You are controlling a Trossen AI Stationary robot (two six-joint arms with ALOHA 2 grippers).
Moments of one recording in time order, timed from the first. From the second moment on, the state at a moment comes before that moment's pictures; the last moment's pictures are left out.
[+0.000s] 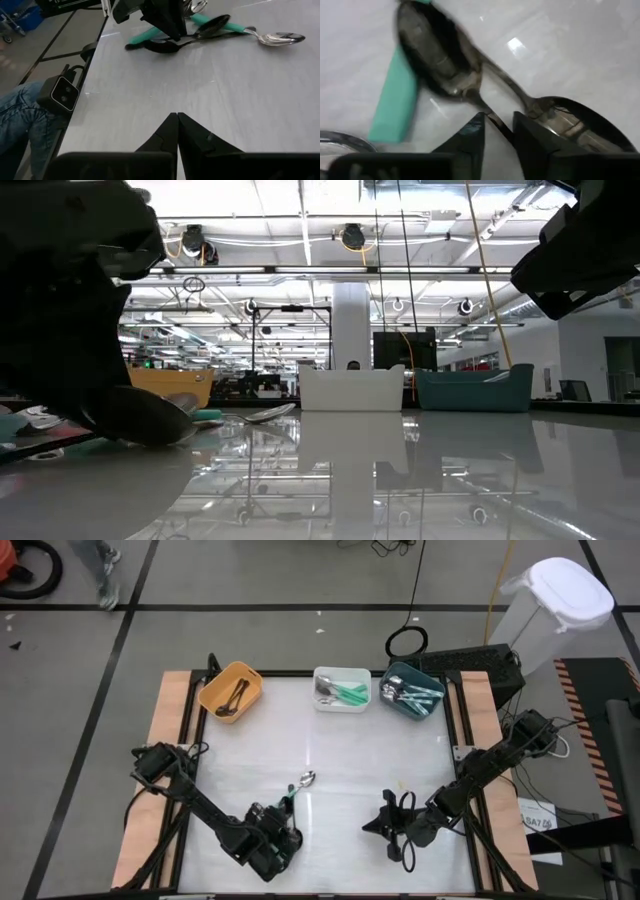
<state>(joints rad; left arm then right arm) -0.71 1.97 1.17 -0.58 -0.57 -1.58 0.71 1.50 0.60 0.31 0.50 0.62</state>
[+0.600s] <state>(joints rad) -0.66 1.98 1.23 -0.64 -0.58 -1.35 0.72 1.50 0.60 0.31 0.50 0.62</state>
